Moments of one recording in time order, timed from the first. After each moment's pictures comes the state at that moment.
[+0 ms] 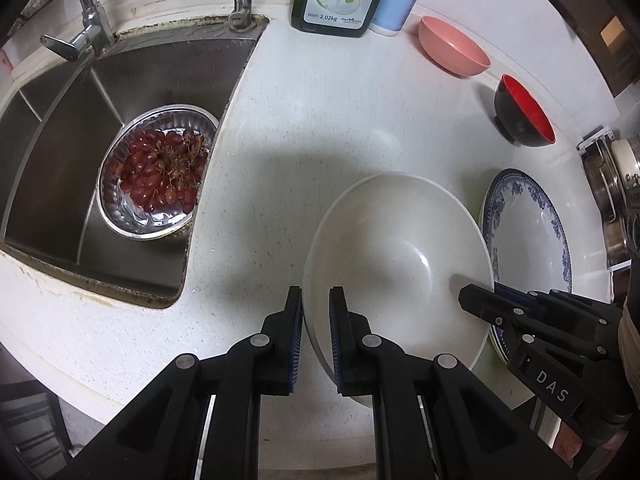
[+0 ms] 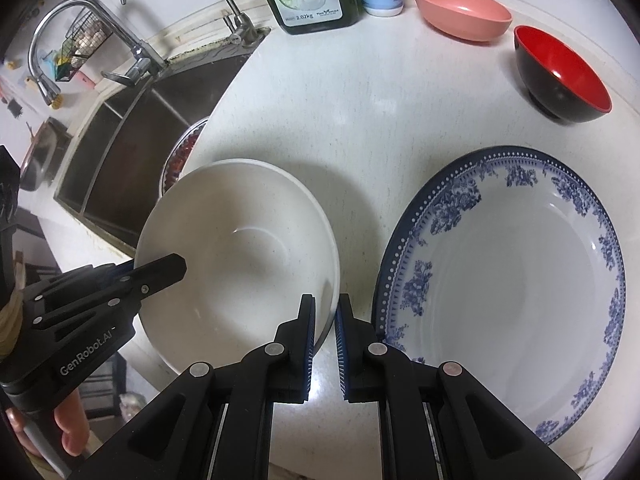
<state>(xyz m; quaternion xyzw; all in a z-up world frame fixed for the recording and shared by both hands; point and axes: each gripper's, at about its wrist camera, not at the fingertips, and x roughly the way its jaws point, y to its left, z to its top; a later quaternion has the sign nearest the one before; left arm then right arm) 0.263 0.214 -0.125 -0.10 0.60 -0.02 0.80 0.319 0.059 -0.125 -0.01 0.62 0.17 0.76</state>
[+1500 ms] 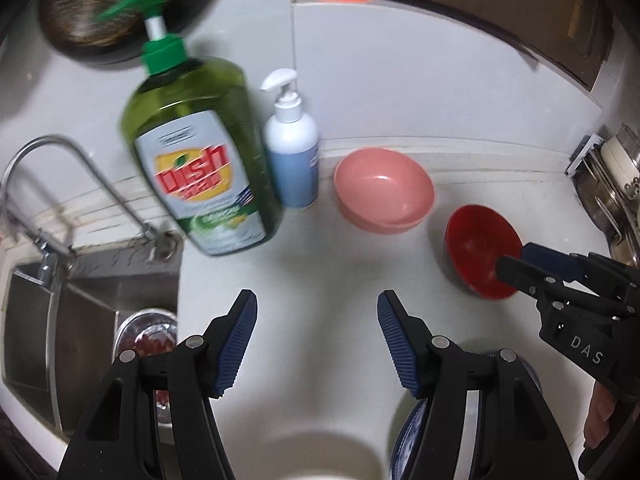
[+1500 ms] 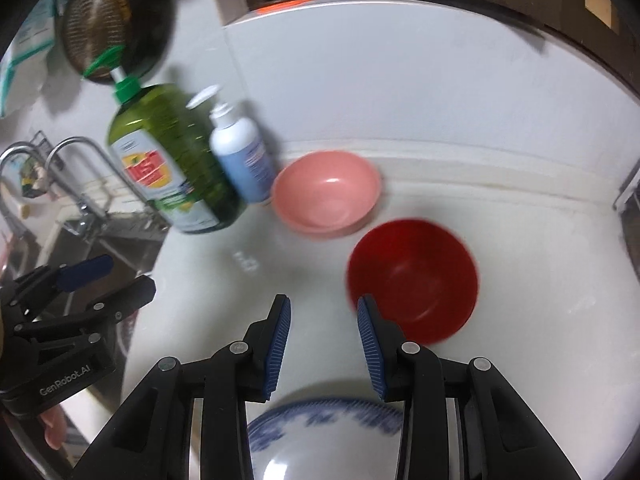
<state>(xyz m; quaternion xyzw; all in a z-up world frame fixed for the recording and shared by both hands) 0.460 0.114 -0.017 0.03 0.50 -0.06 0.87 0.475 -0.047 -0.022 0.01 0.50 0.09 0.86</state>
